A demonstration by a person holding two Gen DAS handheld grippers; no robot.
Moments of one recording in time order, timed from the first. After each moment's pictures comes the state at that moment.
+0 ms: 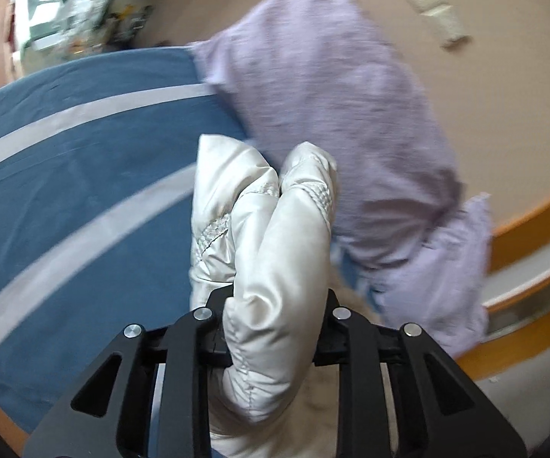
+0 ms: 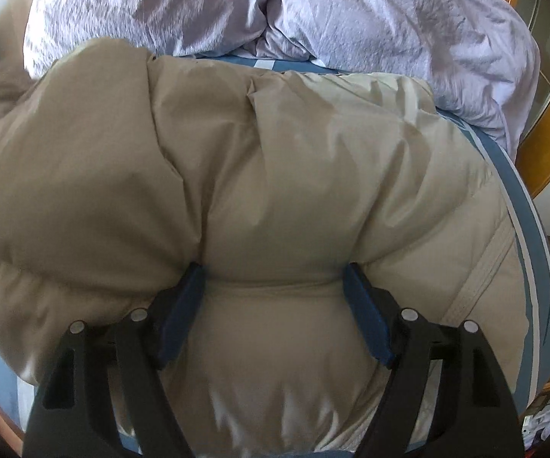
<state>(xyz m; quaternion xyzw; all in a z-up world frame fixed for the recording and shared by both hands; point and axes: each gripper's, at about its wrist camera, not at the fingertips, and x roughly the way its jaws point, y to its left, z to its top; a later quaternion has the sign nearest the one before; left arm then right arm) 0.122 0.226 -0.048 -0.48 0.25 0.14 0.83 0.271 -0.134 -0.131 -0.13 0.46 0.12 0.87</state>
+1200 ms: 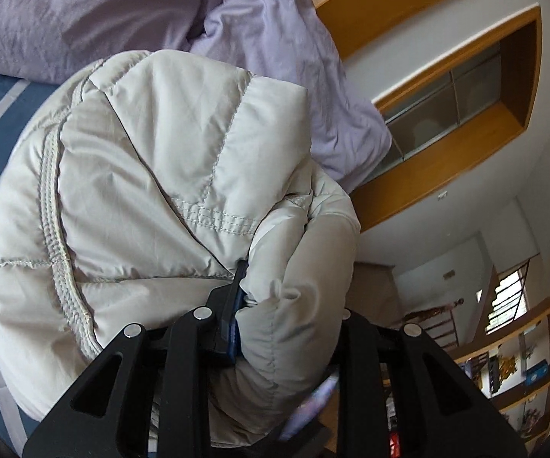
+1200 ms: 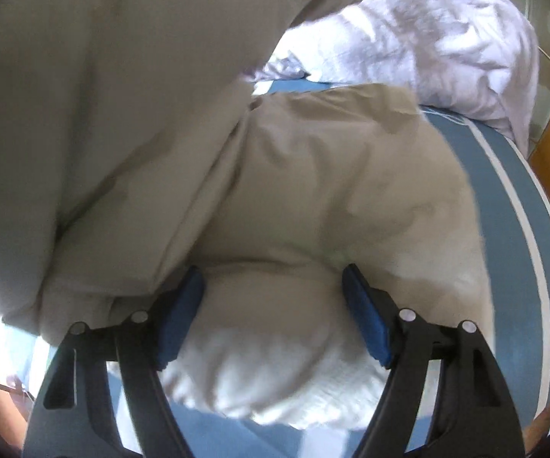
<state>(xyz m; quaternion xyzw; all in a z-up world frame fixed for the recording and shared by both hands) 0.249 -0.065 0.001 -0.34 0.37 -0.16 0.85 0.252 -0.200 -0.111 -0.07 0.43 0.18 0.88</state>
